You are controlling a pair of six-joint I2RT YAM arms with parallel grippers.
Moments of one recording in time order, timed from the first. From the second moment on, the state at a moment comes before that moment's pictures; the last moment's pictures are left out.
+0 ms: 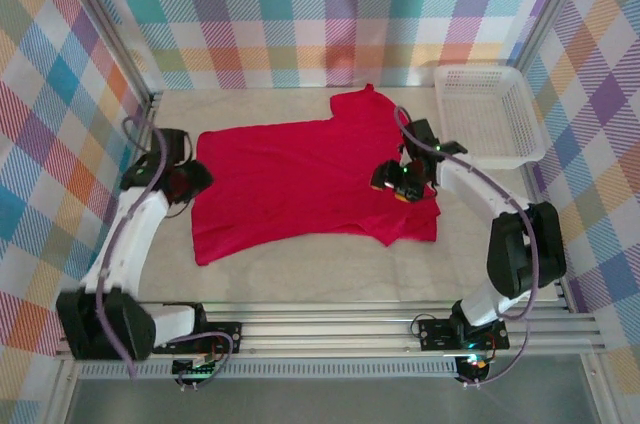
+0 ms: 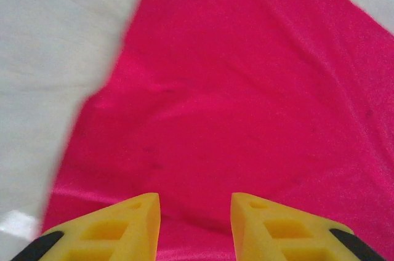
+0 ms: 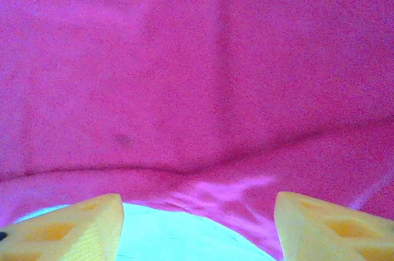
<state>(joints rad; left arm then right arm) -0.03 1.31 1.08 -0.78 0.03 -0.65 0.34 1.58 1.13 -0.77 -0.26 0.62</state>
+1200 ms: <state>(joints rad) 0.09 2.53 2.24 -0.80 0.22 -0.68 0.23 2.65 2.51 -0.99 -0.30 0.55</state>
